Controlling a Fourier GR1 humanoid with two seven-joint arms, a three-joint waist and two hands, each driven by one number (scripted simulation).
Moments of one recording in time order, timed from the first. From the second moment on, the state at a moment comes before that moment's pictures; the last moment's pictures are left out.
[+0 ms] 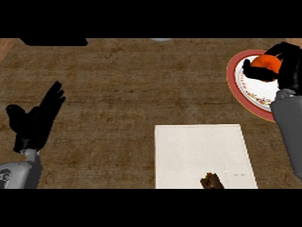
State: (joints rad) left arm -0.14 0.23 0.06 -1.44 0.06 0.01 0.17; right arm -0.65 -0.34 -0.15 -0.95 0.87 -0.49 0.31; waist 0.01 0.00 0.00
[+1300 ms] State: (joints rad) left arm -0.17 0.23 0.08 -1.40 0.05 0.00 0.16; right arm -0.76 -0.45 -0.45 -0.62 0.43 -0.25 -0.41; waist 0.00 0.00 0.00
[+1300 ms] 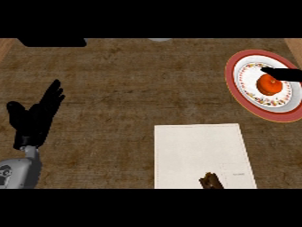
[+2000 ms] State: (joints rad) left arm -0.16 0.22 0.10 -1.41 0.04 -0.01 0.16; right arm -0.63 -0.49 -0.56 -0.75 0.13 0.09 -0.29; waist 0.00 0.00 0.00
